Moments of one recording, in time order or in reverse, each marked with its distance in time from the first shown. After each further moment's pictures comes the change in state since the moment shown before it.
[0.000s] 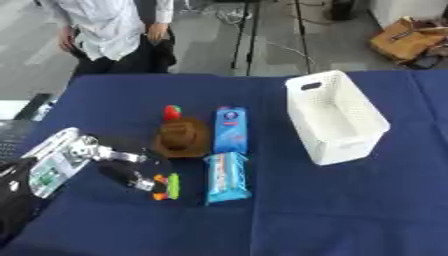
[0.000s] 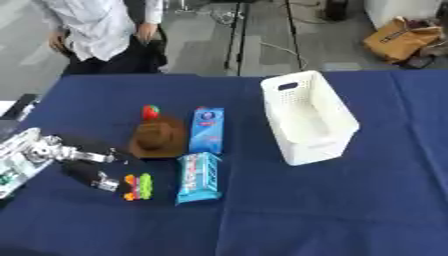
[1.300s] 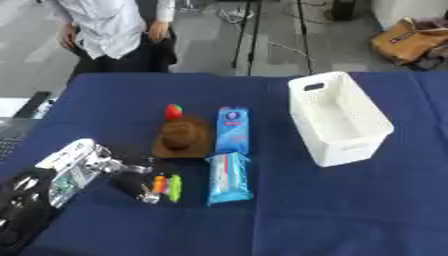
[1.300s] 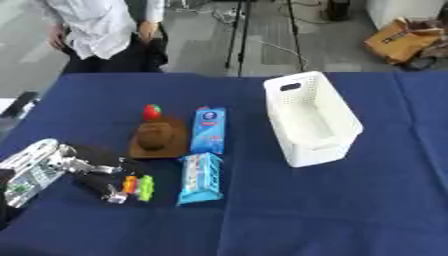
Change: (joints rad) left arm 0.014 -0.053 0.000 0.048 -0.200 -0.045 0.068; right arm 0.001 0.010 0.000 0.000 -0.022 -0.007 -0.028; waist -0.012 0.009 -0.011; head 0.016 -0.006
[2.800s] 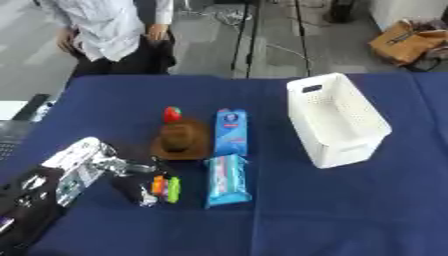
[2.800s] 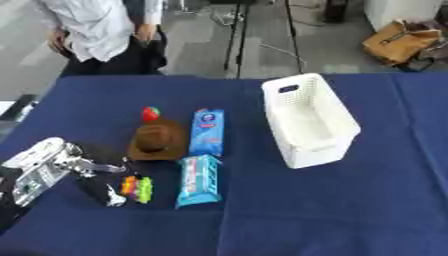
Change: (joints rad) left arm -0.025 -0.017 0.001 0.024 -0.038 0.019 -0.038; right arm 0.003 0.002 0.000 0.000 -0.036 -0.017 -0.037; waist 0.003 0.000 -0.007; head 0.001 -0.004
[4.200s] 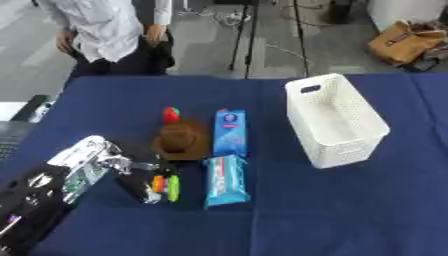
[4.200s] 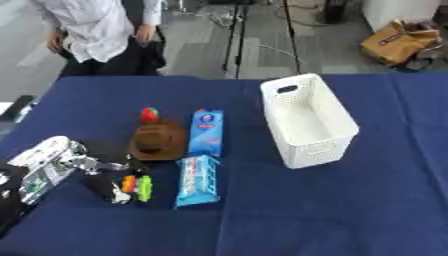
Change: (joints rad) left arm -0.012 -0.020 -0.001 0.014 -0.050 -0.009 0.017; right arm 0.000 0.006 0.000 0.000 -0.020 -0.008 -0.041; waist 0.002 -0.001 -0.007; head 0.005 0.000
